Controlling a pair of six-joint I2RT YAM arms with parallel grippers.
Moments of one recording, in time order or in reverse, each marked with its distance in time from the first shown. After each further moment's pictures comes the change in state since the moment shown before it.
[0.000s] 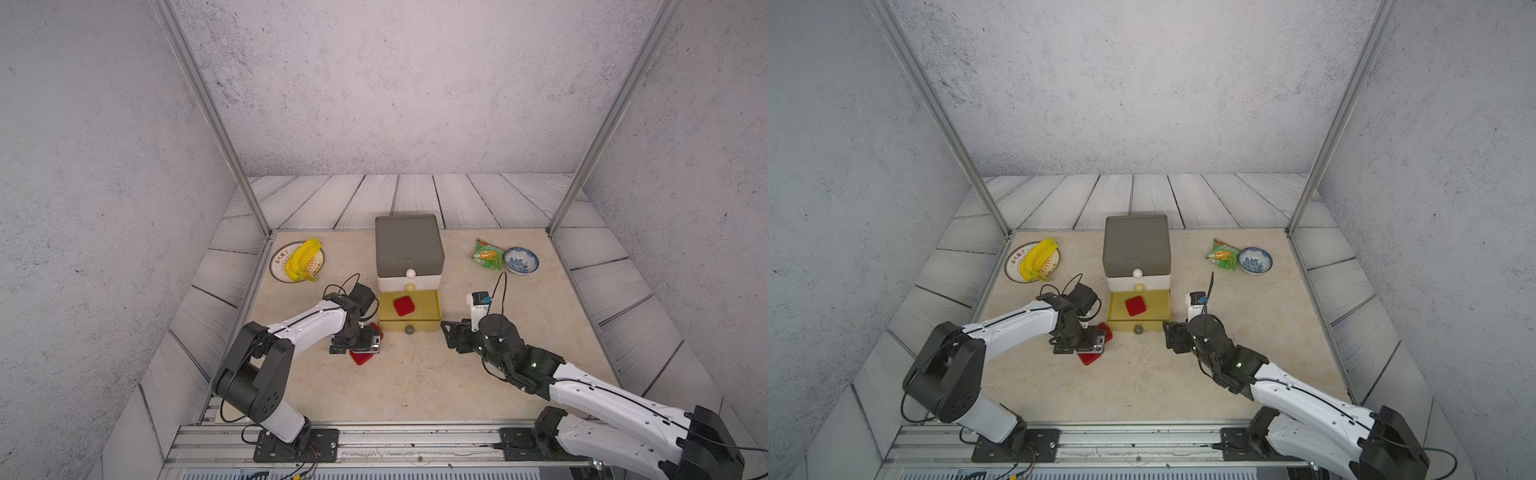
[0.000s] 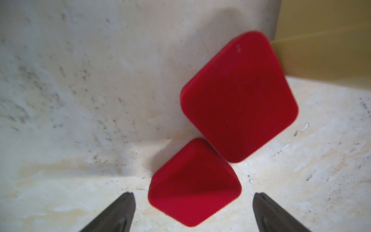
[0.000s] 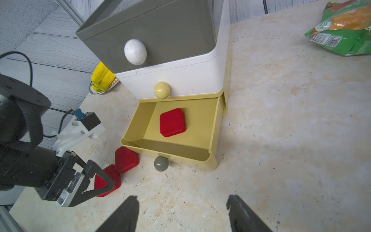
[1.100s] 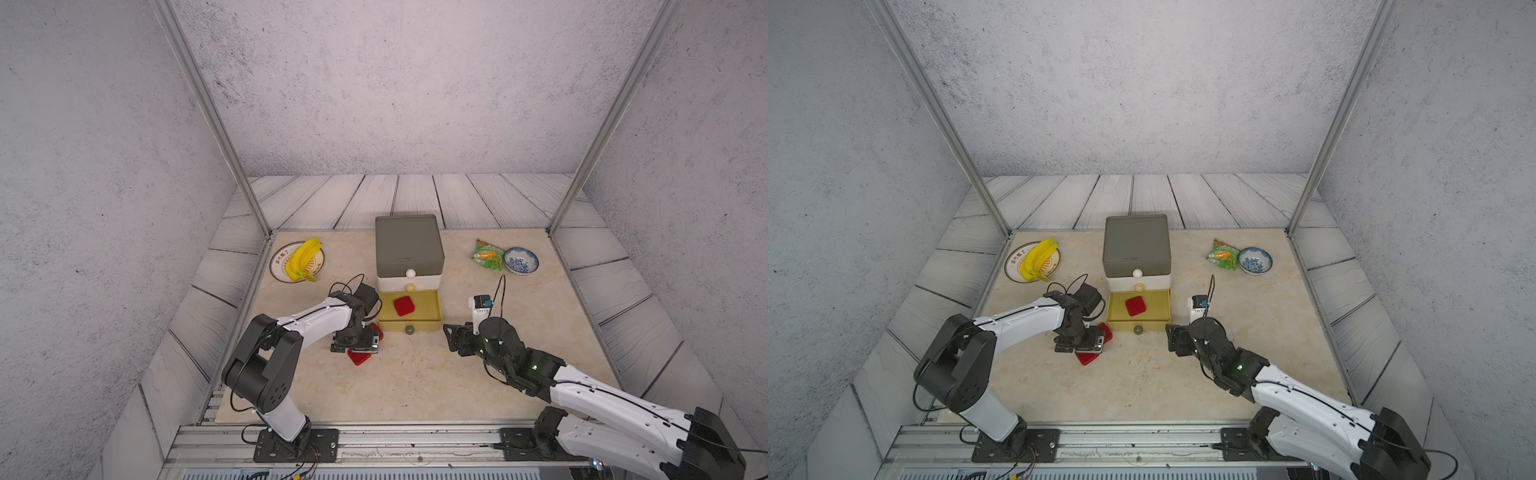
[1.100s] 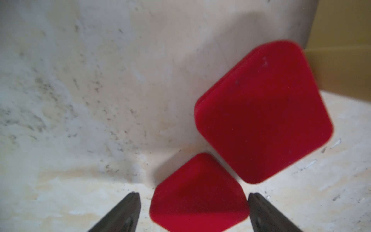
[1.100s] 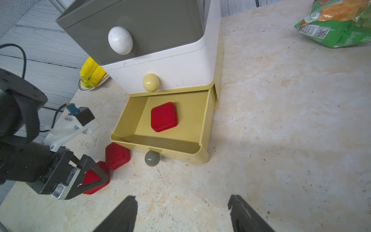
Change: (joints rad) left arm -0.011 0.048 0.024 -0.019 -0.072 0.000; right arm -0.002 -0.010 -0.023 -0.016 0.020 0.008
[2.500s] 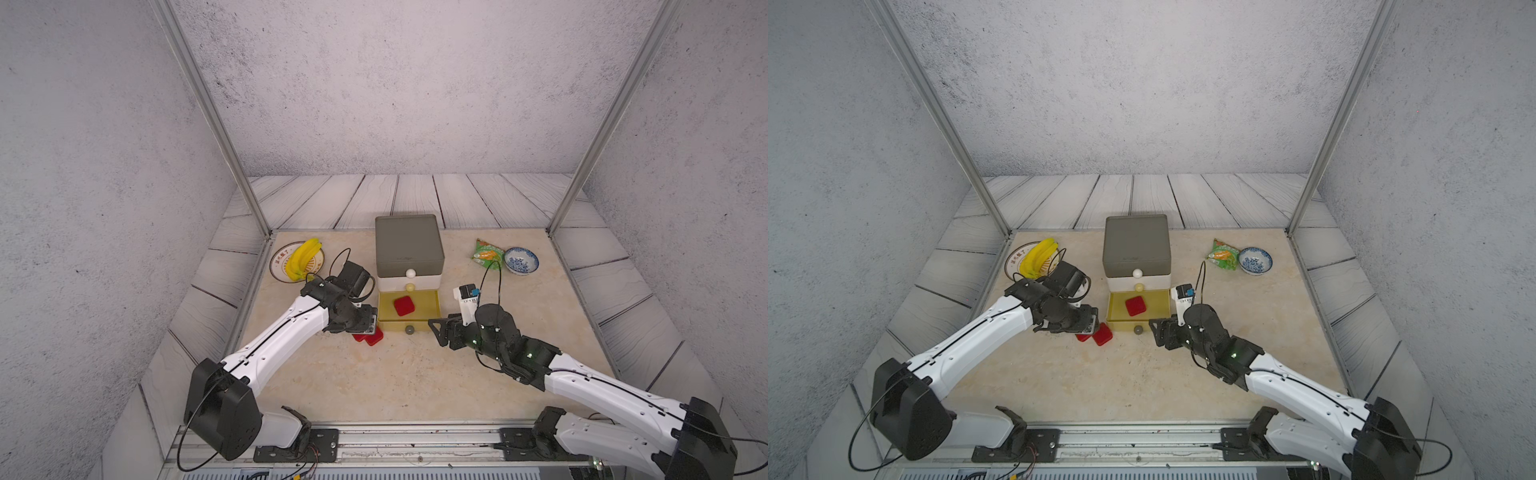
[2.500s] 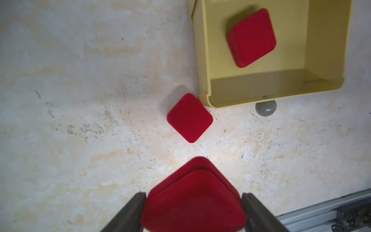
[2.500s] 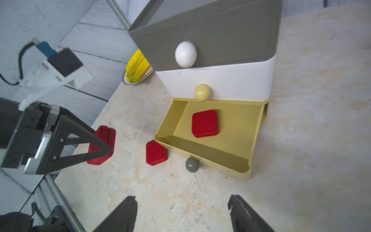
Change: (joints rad) left arm -0.002 -0.285 0.184 -0.163 0.052 0.050; right arm -0.002 0.105 0.126 0.036 -0.238 -0.062
